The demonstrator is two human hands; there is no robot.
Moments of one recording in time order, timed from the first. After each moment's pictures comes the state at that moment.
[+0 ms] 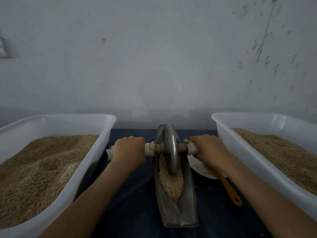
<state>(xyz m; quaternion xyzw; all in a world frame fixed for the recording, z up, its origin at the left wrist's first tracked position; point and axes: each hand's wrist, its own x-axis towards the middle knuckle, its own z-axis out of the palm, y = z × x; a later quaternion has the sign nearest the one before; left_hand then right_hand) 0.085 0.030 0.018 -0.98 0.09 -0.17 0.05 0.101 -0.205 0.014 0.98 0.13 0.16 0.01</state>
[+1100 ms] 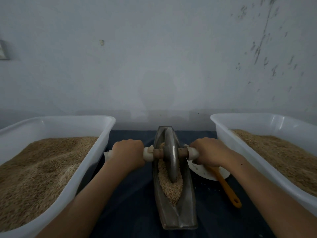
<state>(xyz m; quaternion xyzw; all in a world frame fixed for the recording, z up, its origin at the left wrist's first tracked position) 0.088 0.033 0.022 -0.99 0.08 -0.09 0.06 0.094 -0.206 0.030 0.99 0.14 0.02 0.02</state>
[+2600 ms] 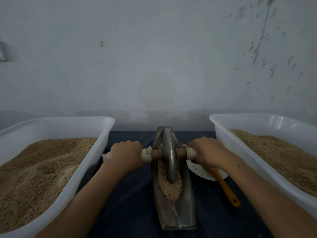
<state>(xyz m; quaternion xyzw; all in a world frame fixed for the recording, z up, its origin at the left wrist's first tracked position) 0.090 0.034 0.022 -0.99 0.08 -0.06 0.04 0.091 -0.203 0.030 0.99 0.14 0.05 0.03</state>
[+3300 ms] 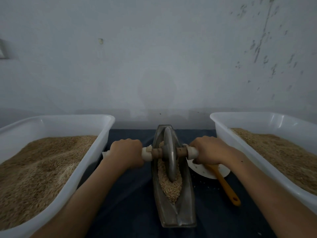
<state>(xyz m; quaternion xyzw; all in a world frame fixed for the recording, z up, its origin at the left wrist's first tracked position) 0.091 0.036 0.025 -0.99 0.08 -0.04 0.05 0.090 -0.204 0.037 0.99 0.14 -0.01 0.03</state>
